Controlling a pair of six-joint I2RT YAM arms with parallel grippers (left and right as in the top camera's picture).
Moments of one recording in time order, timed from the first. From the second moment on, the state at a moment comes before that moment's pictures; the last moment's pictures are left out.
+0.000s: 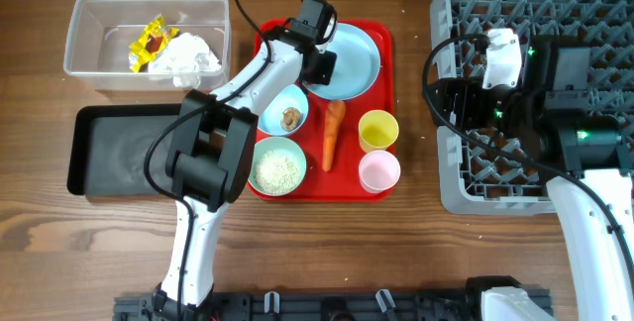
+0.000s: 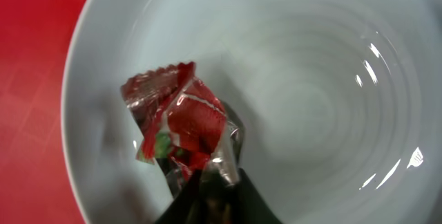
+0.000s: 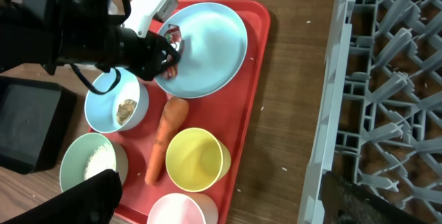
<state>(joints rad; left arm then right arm) -0.45 2.32 1.80 -0.63 0.01 -0.11 0.03 1.22 1.23 -0.87 -0.35 0.04</state>
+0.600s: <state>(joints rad) -0.05 2.00 1.88 -0.79 -0.09 -0.14 0.03 1.22 1.23 -0.87 -0.35 0.04</state>
